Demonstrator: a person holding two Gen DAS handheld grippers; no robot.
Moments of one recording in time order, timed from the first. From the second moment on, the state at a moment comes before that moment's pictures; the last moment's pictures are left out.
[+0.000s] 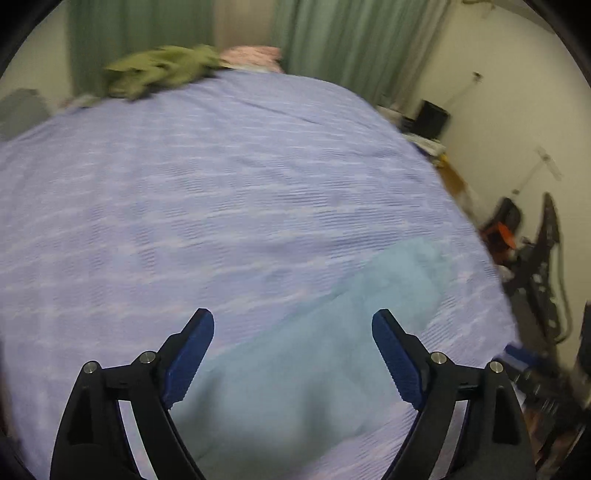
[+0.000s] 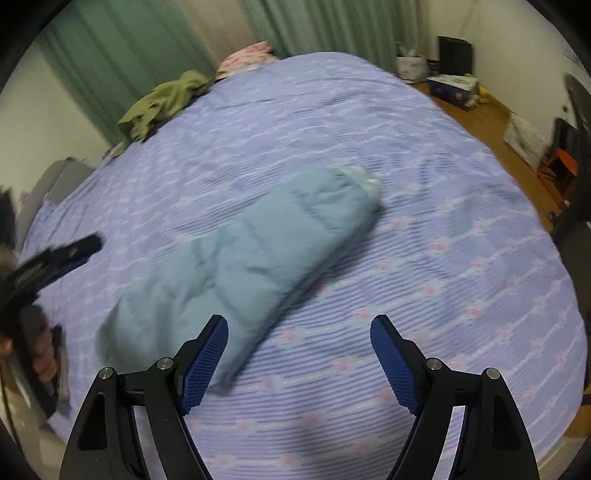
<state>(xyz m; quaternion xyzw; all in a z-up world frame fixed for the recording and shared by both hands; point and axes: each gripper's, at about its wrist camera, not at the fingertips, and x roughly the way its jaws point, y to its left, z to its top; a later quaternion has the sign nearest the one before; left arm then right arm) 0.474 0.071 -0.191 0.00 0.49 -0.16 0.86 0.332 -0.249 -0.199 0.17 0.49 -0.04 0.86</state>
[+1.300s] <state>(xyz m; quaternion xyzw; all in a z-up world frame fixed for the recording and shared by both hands) 0.385 0.181 -0.281 -0.03 0.54 0.05 0.84 0.344 -0.124 -0.271 0.07 0.55 0.14 0.82</state>
